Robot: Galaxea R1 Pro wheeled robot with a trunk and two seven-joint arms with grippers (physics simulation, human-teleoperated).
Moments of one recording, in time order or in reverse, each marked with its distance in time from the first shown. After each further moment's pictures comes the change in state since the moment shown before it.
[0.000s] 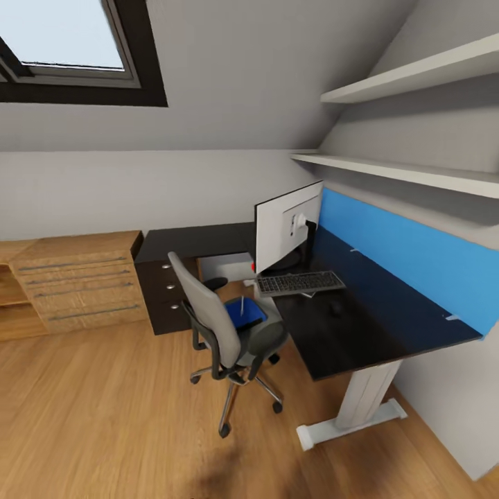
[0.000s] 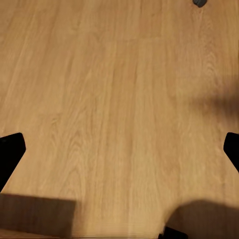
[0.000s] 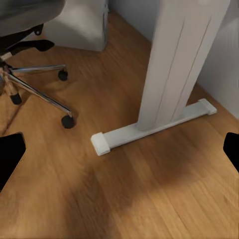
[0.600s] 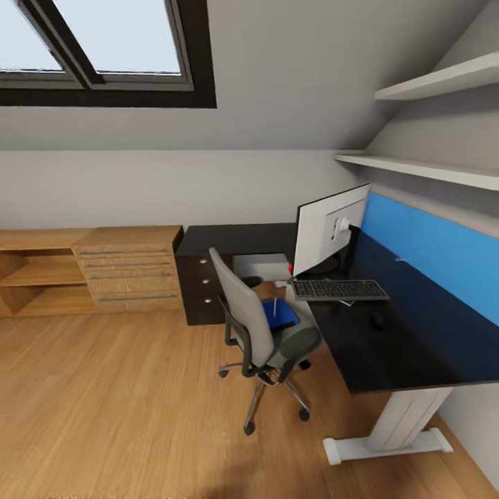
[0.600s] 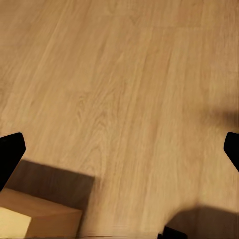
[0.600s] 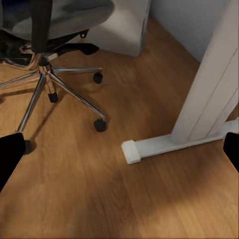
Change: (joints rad) left arm 0.000 -0.002 0.000 0.001 -0.001 0.000 0.000; right arm 0.000 -0.002 -0.004 -0.001 -0.001 -0.004 0.000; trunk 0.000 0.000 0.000
